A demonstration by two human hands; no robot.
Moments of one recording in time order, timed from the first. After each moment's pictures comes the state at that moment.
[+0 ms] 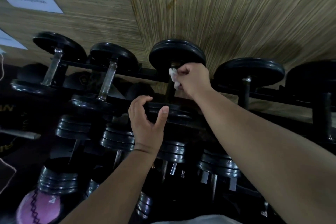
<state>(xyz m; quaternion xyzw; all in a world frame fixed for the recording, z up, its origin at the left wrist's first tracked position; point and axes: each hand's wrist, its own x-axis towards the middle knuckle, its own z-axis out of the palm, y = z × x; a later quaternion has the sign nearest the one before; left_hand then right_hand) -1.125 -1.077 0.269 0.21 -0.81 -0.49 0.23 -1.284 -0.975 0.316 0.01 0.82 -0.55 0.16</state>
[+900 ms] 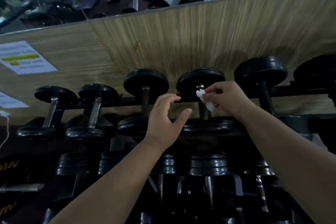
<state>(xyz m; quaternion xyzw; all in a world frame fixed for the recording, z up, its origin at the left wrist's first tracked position) -1.149 -0.976 0.347 -0.06 -0.89 -0.44 0.11 -1.229 -0.757 0.367 -0.01 0.83 -0.55 0.10</state>
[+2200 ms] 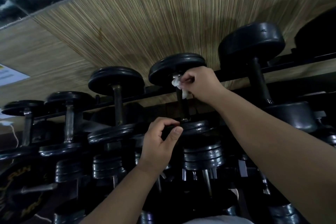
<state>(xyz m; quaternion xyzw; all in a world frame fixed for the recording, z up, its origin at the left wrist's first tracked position) -1.140 -0.926 0.301 0.03 -0.86 -0.51 -0.03 -1.300 -0.749 0.288 -0.10 0.86 -0.49 0.05</state>
